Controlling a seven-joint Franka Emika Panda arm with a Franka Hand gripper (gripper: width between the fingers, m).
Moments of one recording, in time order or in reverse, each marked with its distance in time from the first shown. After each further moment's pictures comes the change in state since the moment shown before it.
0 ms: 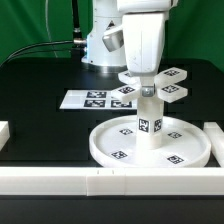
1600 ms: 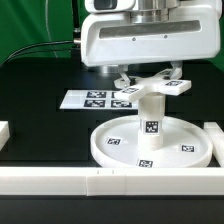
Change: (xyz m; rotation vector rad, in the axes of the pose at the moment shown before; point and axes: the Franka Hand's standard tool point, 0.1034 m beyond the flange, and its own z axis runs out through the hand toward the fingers) arm 0.001 0.000 0.000 0.014 0.012 1.453
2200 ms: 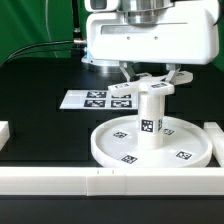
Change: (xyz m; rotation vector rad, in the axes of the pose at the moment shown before) arm -0.004 0.000 0.000 0.047 -0.024 0.703
